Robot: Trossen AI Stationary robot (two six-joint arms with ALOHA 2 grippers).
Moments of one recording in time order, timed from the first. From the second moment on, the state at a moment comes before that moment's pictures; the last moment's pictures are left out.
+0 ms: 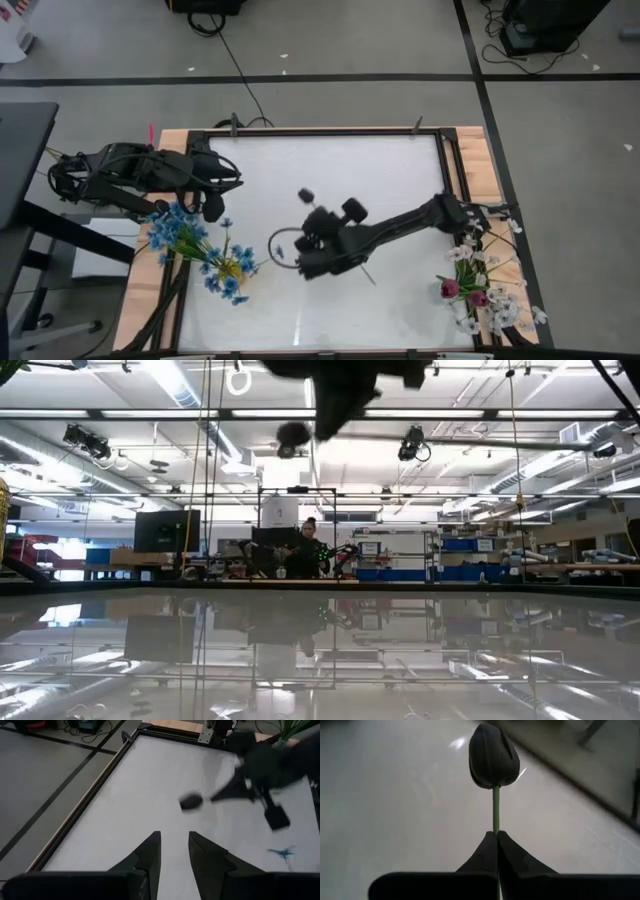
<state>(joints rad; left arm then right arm) -0.18 0.97 1.43 -1.10 -0.43 -0.33 0.32 2.24 2.16 -1.38 0.87 1.13</state>
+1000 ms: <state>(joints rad) -0.18 1.02 1.43 -0.65 -0.40 -0.16 0.10 1.96 2.16 -0.21 0.45 0.24</state>
